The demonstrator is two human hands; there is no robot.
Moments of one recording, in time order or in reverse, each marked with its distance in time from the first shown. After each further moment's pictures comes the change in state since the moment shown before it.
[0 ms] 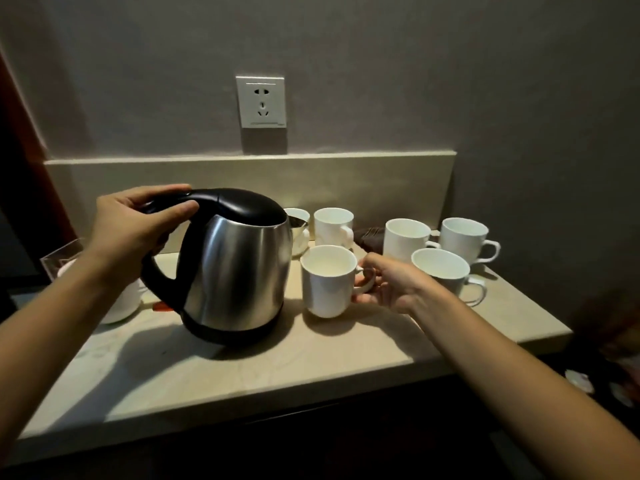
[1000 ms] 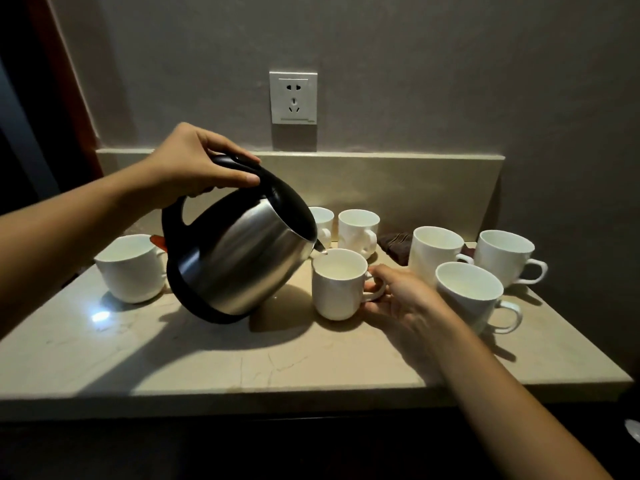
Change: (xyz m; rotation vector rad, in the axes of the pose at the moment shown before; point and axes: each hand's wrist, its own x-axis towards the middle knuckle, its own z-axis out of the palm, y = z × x) left_hand 0.047 0.055 0.040 0.481 -0.296 0.011; right_hand 0.040 0.019 -0.002 -0.050 0.011 -0.118
